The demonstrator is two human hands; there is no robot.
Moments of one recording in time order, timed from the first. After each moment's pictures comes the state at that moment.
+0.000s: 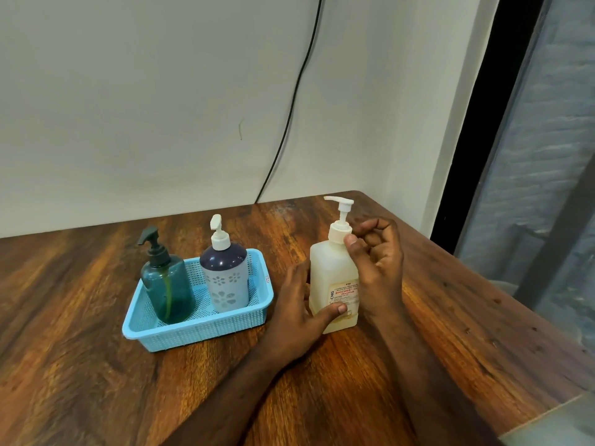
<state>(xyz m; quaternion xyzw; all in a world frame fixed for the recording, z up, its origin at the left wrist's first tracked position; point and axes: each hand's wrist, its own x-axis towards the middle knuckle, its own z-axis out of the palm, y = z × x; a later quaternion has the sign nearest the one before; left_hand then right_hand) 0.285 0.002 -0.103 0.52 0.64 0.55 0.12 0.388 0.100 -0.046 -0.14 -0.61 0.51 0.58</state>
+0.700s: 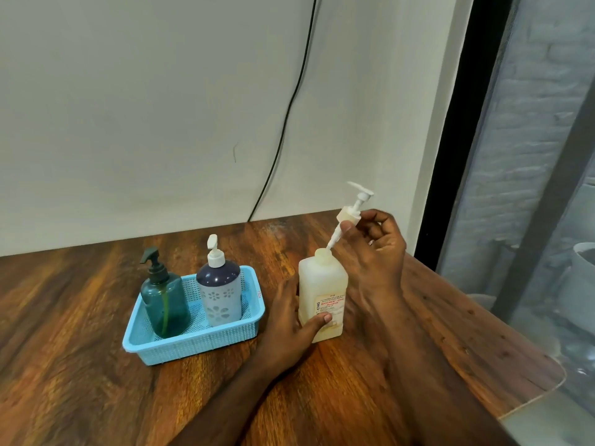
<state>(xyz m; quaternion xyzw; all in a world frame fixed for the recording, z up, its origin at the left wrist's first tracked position) 0.290 0.002 -0.100 0.50 0.66 0.55 0.13 0.401 0.105 0.007 -0.16 -0.54 0.55 0.62</state>
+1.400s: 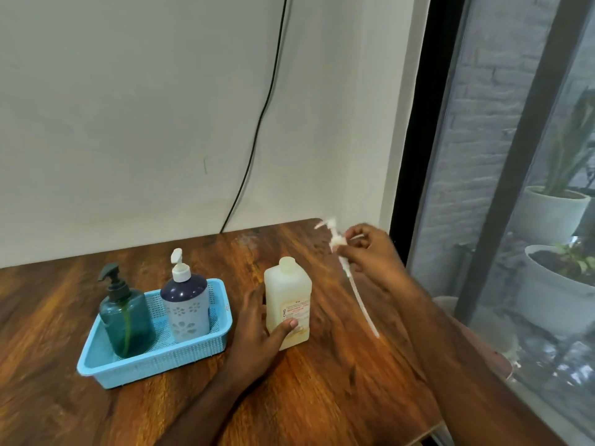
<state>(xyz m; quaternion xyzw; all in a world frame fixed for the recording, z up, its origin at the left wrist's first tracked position) 0.290 0.009 -0.109 0.47 0.66 0.57 0.12 0.457 0.169 0.025 -0.34 -0.71 0.46 0.41</state>
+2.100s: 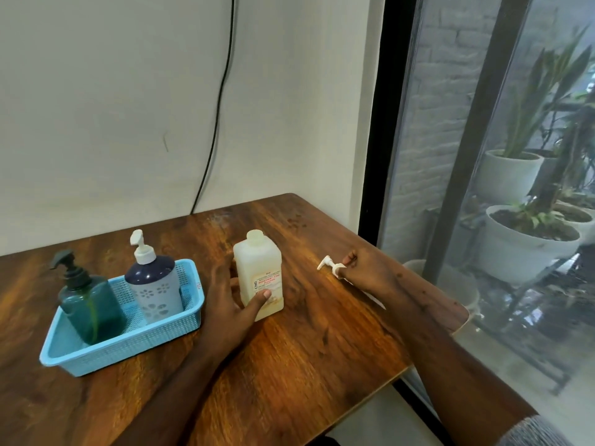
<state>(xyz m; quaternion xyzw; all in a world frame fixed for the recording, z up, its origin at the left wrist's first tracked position) 0.293 0.009 -0.106 0.46 0.68 0.56 0.08 0.501 0.194 -0.059 -0.52 -0.77 0.29 0.22</state>
